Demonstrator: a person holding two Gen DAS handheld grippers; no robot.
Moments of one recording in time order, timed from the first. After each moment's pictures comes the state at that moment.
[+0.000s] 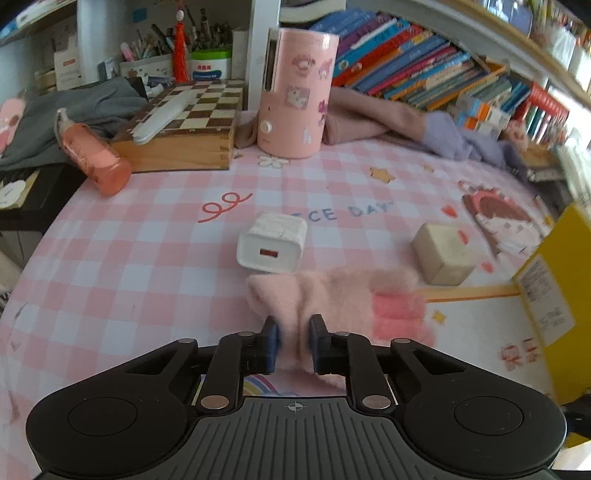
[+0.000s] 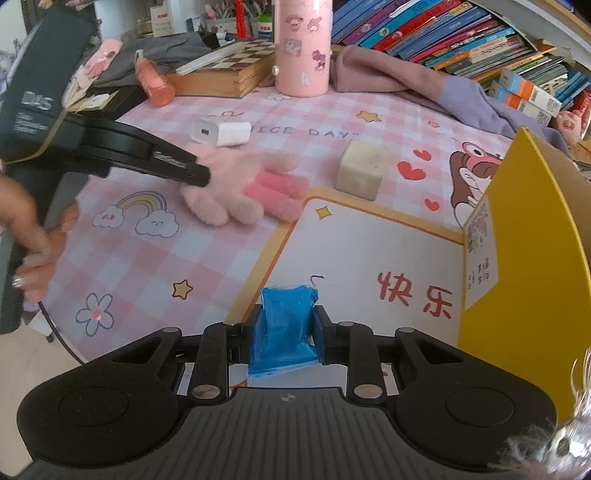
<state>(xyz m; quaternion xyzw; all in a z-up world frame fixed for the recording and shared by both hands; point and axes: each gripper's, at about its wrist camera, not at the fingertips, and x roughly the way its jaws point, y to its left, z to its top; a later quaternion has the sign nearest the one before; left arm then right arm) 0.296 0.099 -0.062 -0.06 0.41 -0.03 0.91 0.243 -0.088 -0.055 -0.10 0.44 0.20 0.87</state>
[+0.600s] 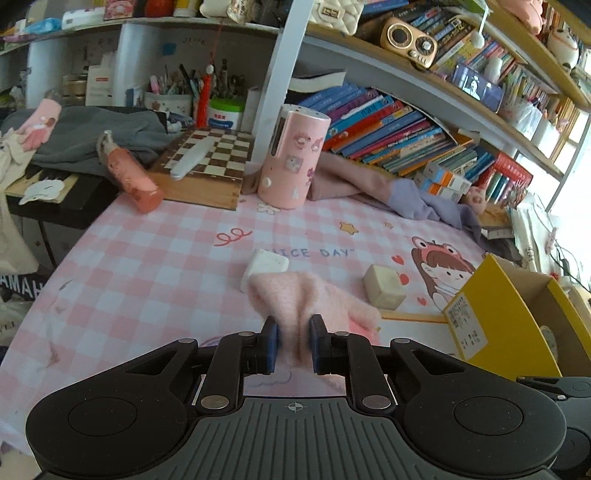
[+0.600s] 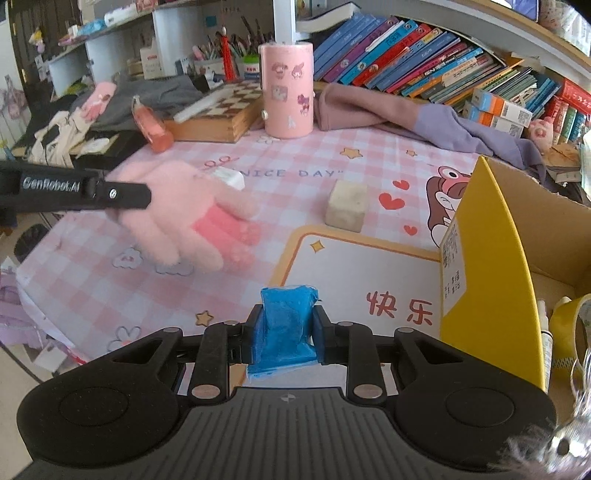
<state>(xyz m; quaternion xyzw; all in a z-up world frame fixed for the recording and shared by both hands) 0.211 0.121 -0.005 -0.13 0.34 -0.04 0.93 0.218 -0.091 -0.020 -0.06 0.40 0.19 0.90</state>
